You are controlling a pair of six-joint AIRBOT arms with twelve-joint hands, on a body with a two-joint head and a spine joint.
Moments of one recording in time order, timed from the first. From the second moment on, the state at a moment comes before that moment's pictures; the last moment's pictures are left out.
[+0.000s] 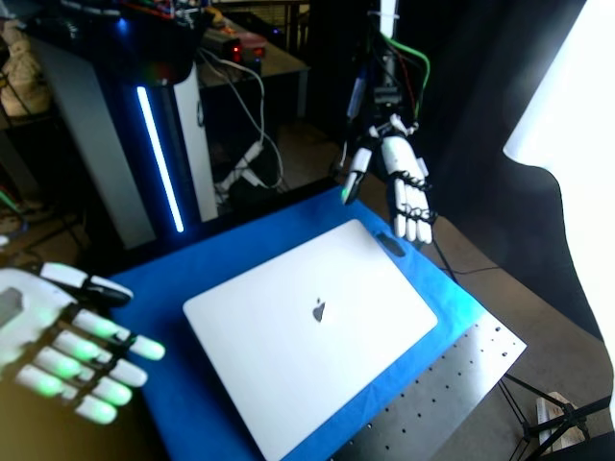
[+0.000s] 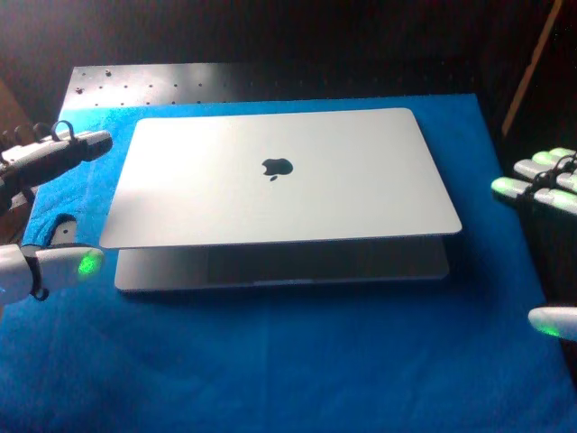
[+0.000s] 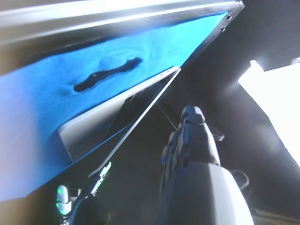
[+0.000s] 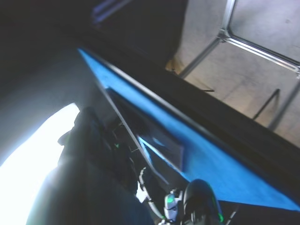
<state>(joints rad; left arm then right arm) 1.25 -0.85 1.05 -0.19 -1.12 0.66 -1.29 -0.87 1.00 0.16 1.05 -0.85</state>
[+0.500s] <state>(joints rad) 1.25 -0.86 1.06 -0.19 -1.10 0.65 -1.23 -0.92 1.02 0.07 0.94 -0.85</state>
